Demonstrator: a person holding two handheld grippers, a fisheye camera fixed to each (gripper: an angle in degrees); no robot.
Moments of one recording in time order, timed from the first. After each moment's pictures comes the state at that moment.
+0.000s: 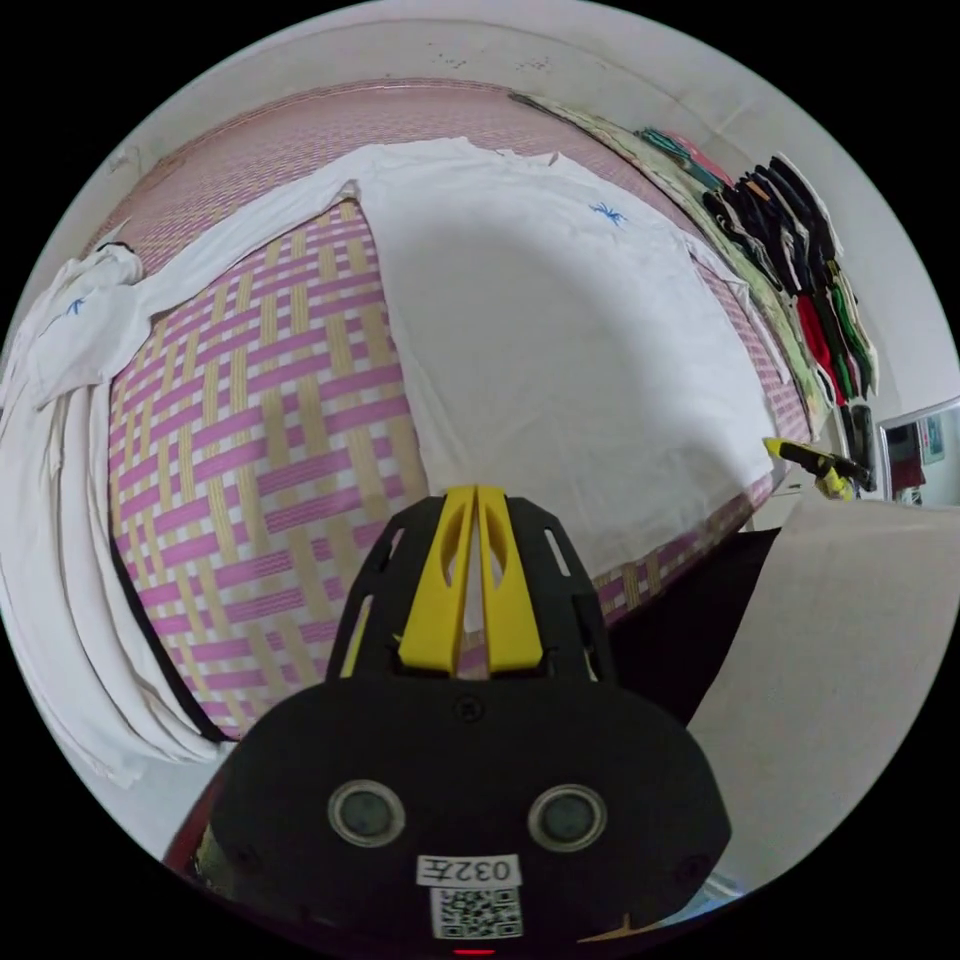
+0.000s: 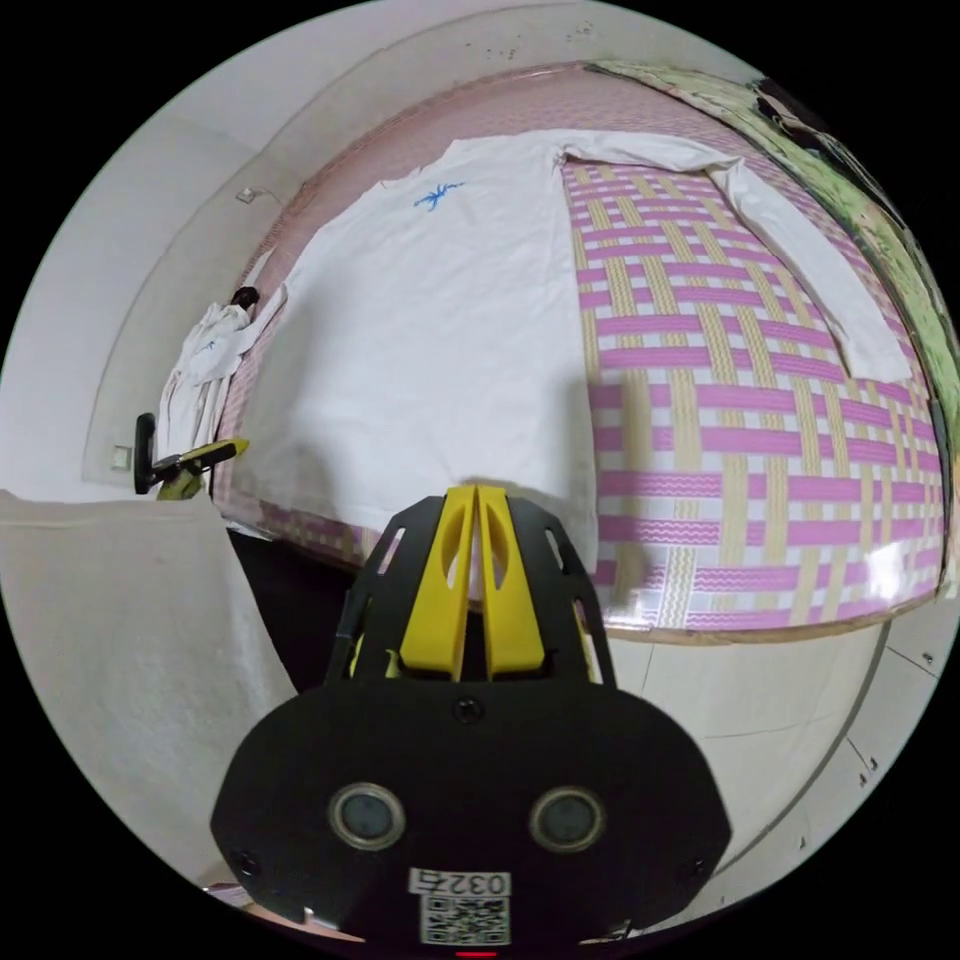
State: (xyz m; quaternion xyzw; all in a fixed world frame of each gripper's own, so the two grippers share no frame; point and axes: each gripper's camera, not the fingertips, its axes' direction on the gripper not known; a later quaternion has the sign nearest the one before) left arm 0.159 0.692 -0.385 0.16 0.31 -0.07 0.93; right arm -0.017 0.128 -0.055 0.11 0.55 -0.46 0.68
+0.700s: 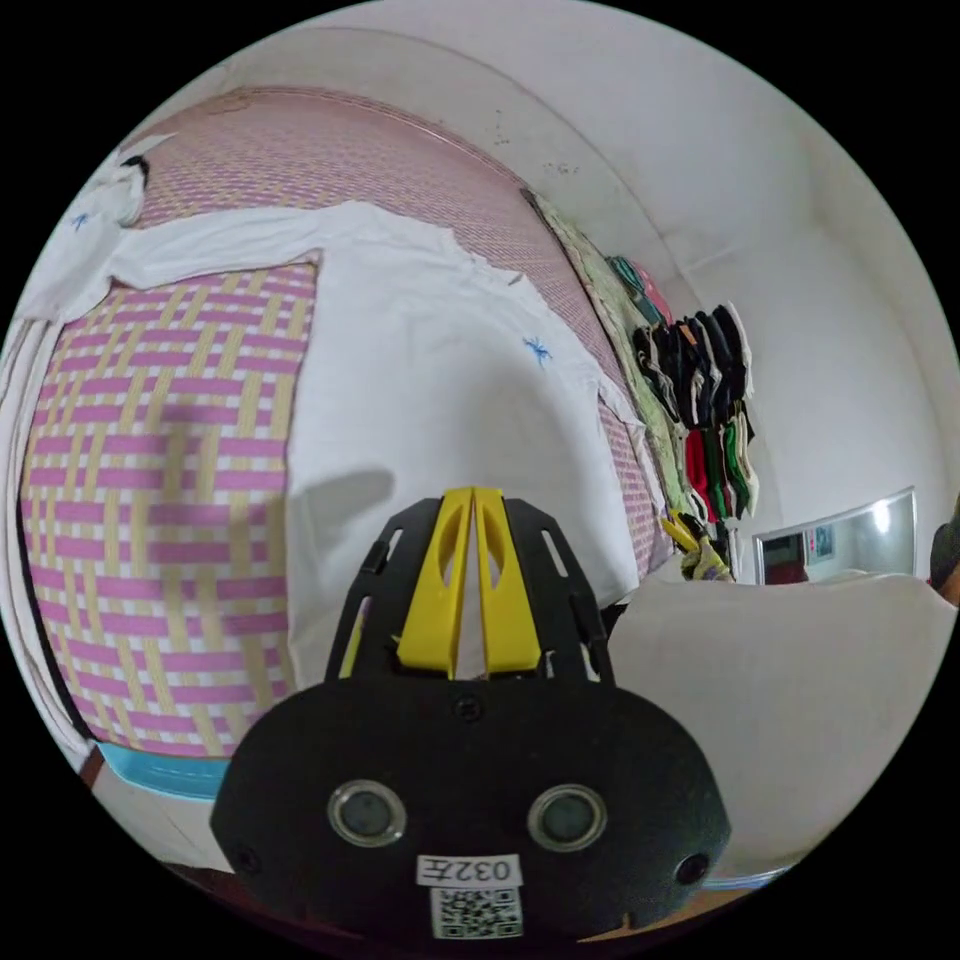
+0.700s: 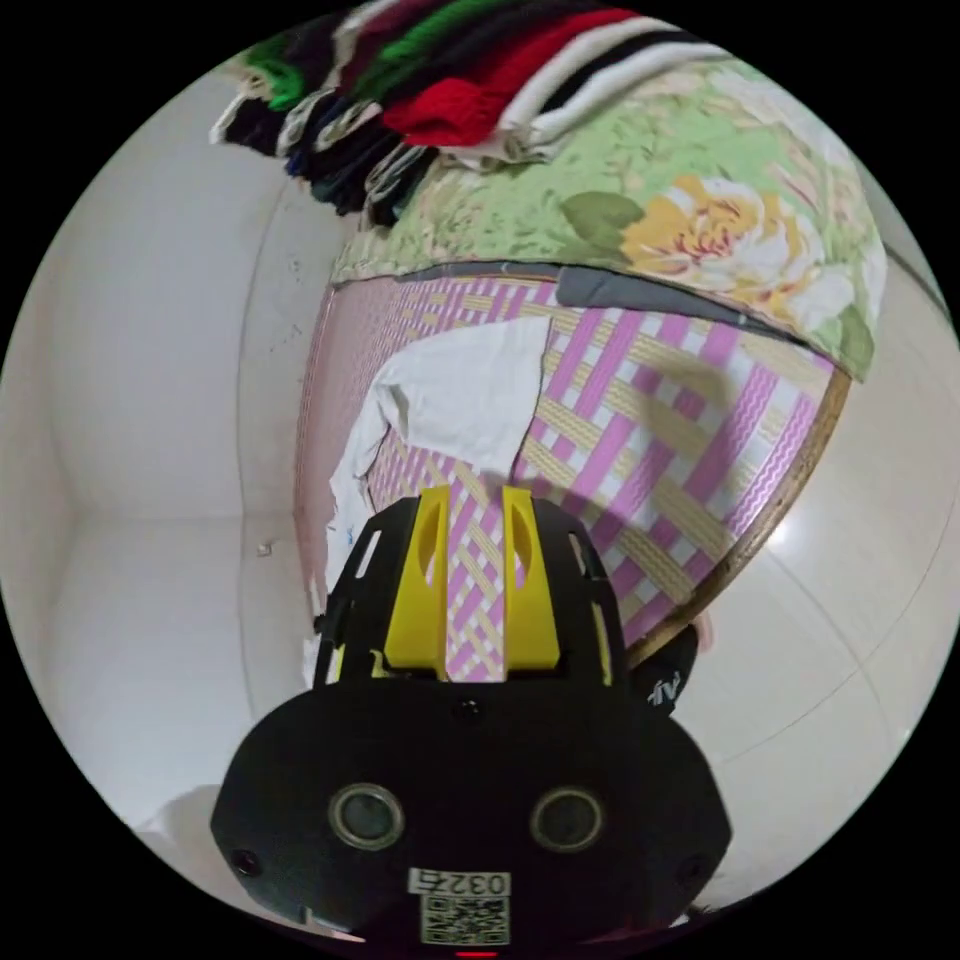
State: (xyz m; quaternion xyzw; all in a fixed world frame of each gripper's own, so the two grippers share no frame) left arm 0.108 0.685 -0.401 0.25 0.49 -0.16 0.82; right arm -0.089 0.091 -0.361 0.38 0.23 -0.31 0.84
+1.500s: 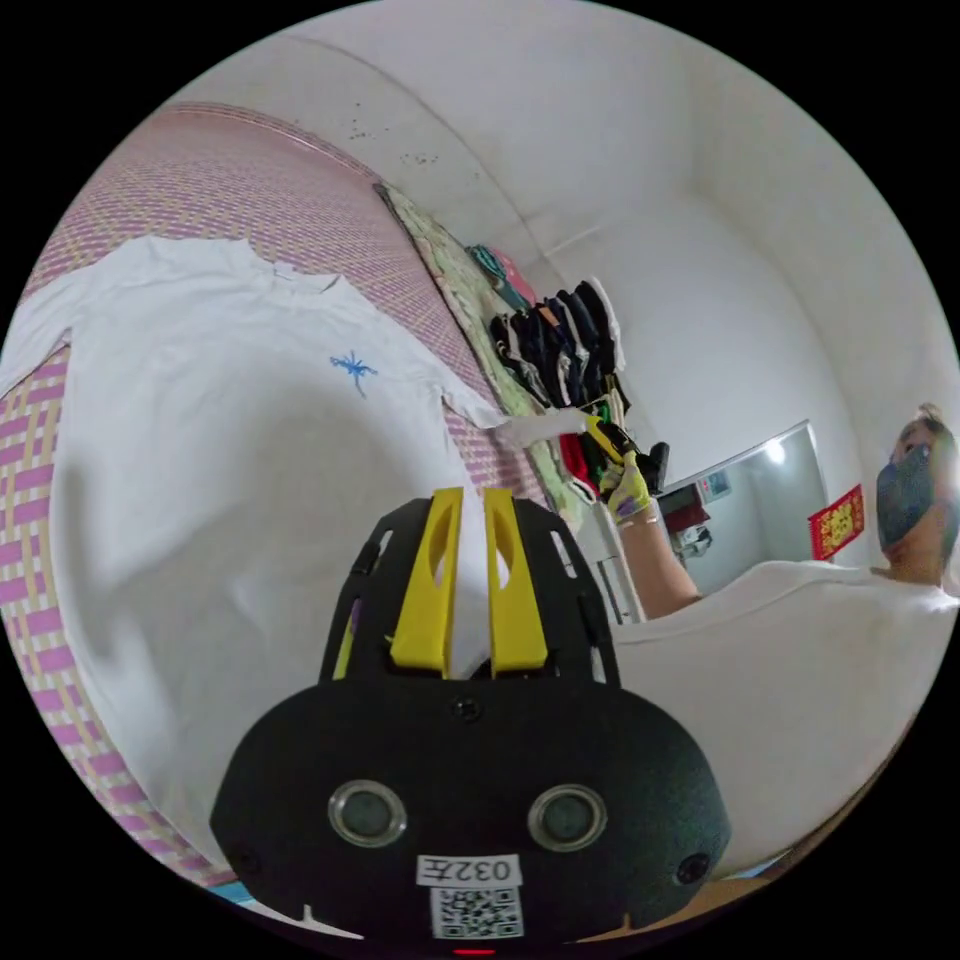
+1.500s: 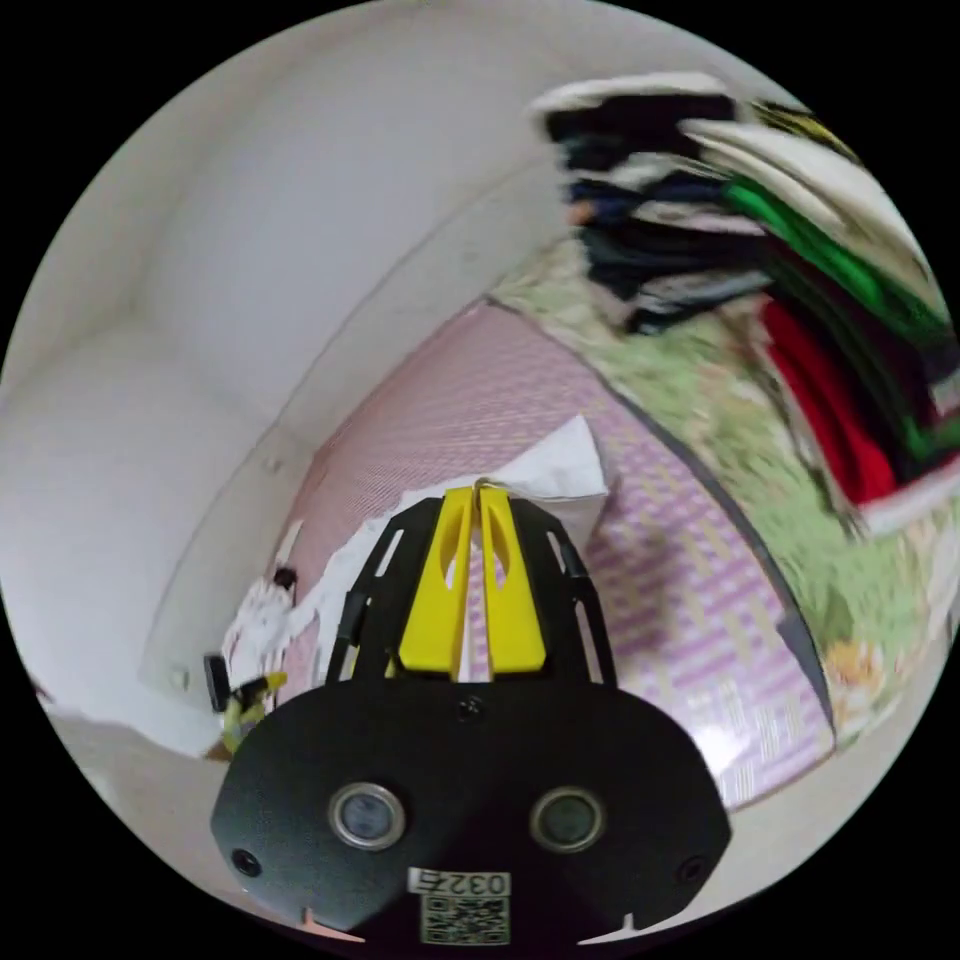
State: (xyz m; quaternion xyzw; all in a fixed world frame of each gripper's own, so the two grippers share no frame) left arm 0.114 0.614 -0.437 0.32 0.60 -0.03 0.73; right arm -0.262 0.150 -0.239 0.36 0.30 -0.54 0.70
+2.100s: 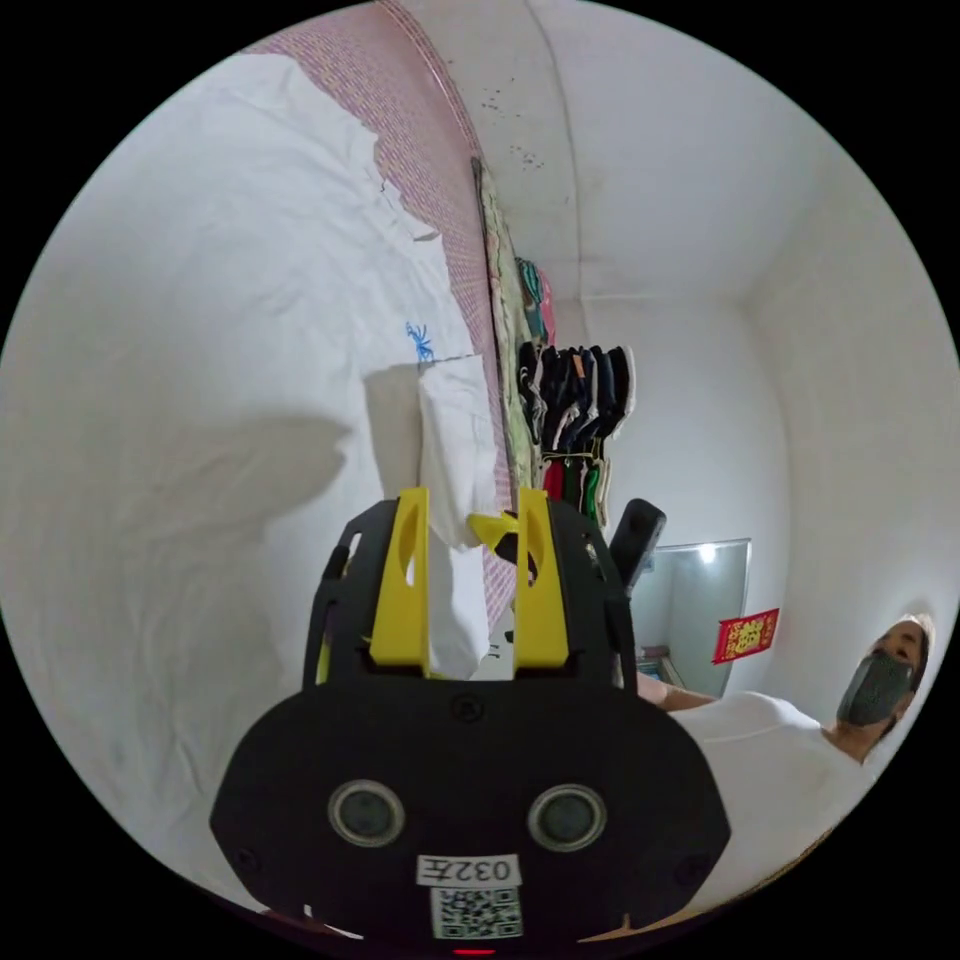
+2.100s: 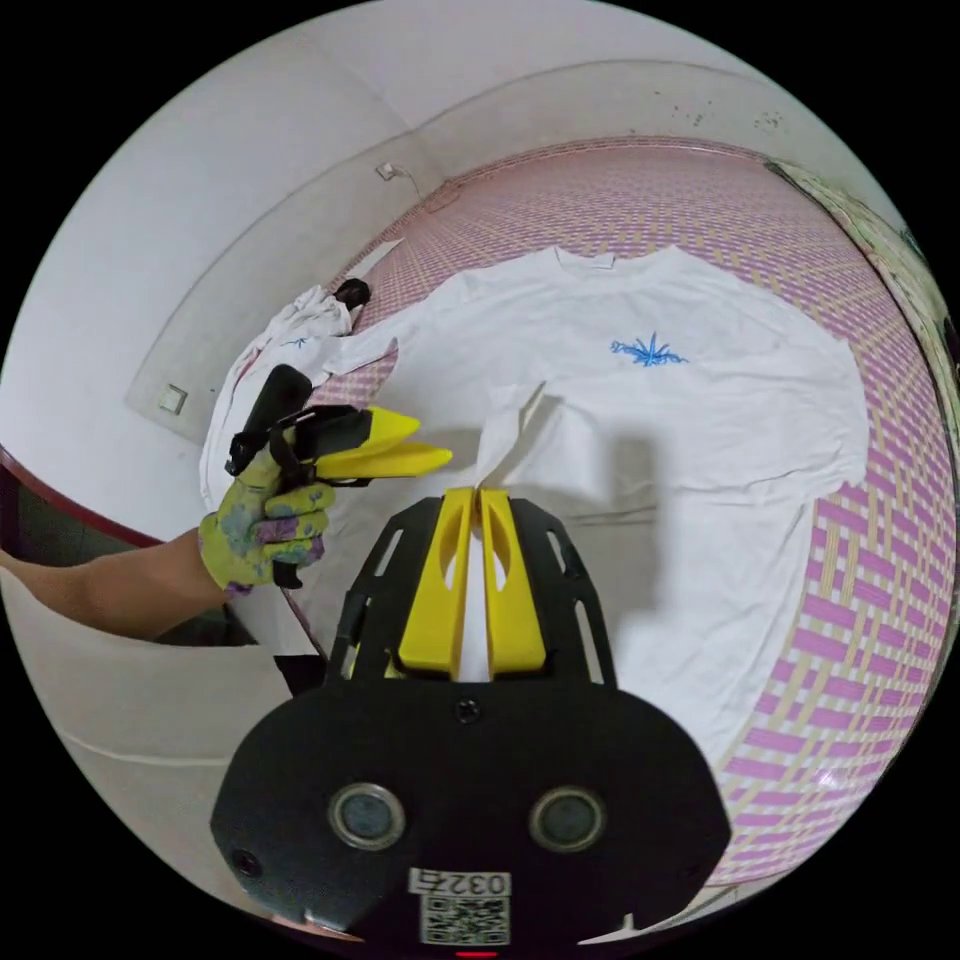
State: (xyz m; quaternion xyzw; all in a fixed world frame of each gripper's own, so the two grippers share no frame) left arm 0.078 0.524 -0.322 0.22 0.72 -0.13 0.64; right arm -0.124 0.109 0.169 0.00 0.50 -0.60 0.62
